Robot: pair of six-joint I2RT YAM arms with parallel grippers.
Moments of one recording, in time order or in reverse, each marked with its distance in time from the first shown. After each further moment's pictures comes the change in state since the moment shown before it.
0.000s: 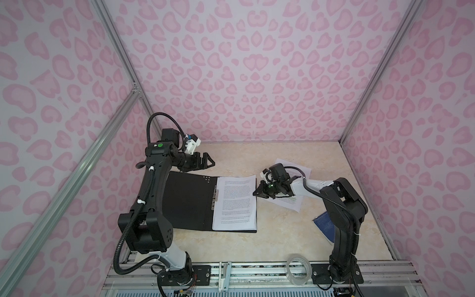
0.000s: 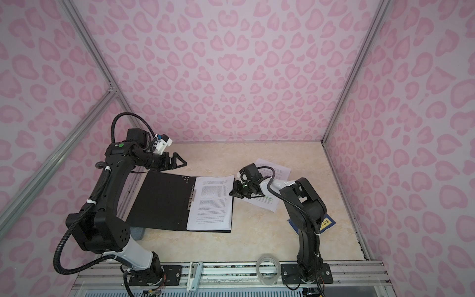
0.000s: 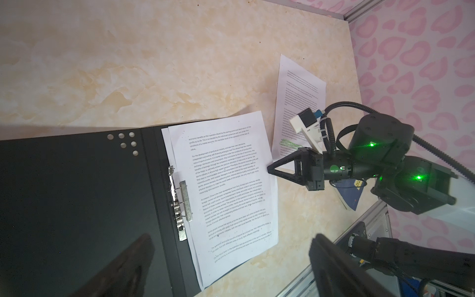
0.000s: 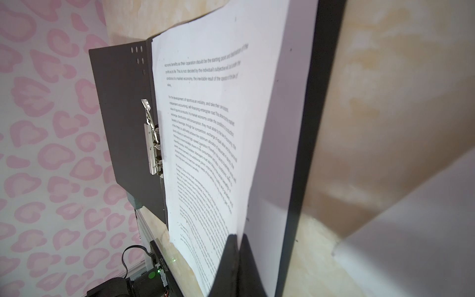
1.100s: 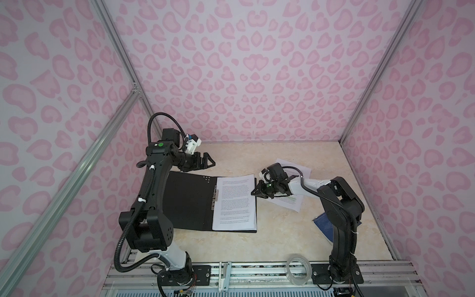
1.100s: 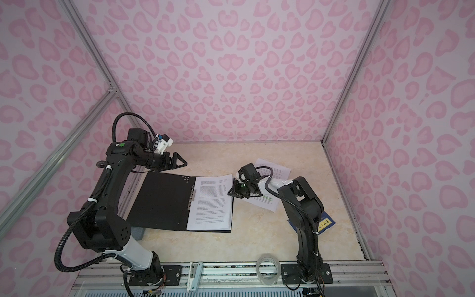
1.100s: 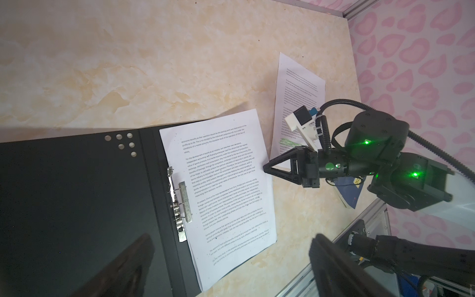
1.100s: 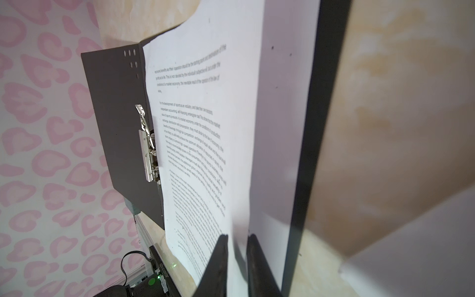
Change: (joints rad) left arm 0.000 0.019 0.008 -0.004 0.010 0.012; right arm 0.012 0.031 0.042 -0.028 0.023 0.015
